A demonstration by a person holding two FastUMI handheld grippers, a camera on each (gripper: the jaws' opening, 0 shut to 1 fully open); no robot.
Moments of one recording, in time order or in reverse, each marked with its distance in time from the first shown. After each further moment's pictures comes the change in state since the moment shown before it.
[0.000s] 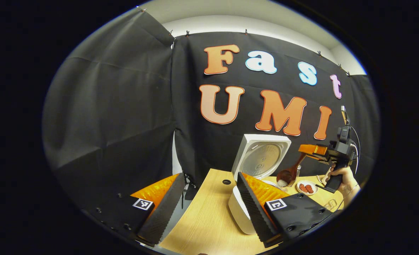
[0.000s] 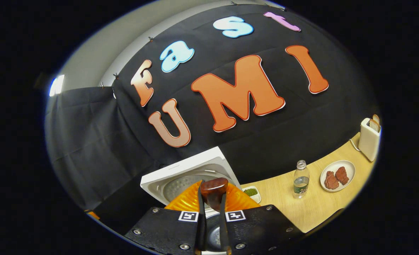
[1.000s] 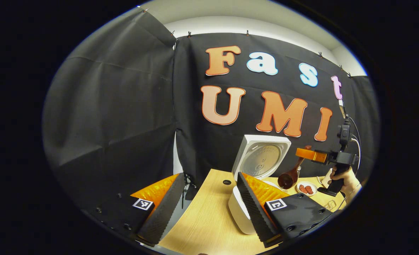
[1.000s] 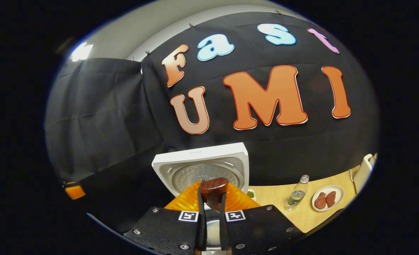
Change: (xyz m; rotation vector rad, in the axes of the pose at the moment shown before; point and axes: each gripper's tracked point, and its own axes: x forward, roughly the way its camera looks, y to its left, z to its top) left arm -0.009 -0.001 -0.002 -0.014 -0.004 0.010; right arm -0.013 0.030 -0.020 -0.290 0.051 0.097
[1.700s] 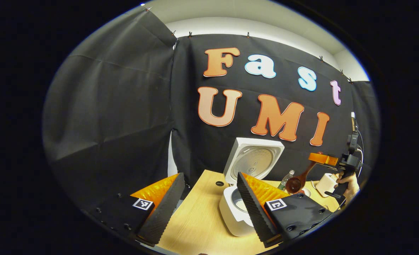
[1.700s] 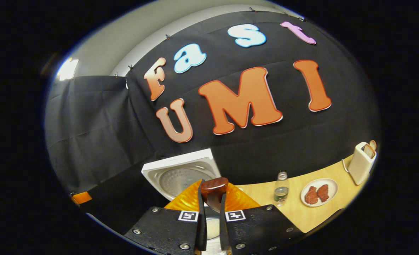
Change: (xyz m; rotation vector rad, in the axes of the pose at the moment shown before) left arm 0.000 -0.032 0.007 -0.039 -0.016 -0.030; right arm -0.065 -0.099 0.020 0.166 -0.053 -0.108
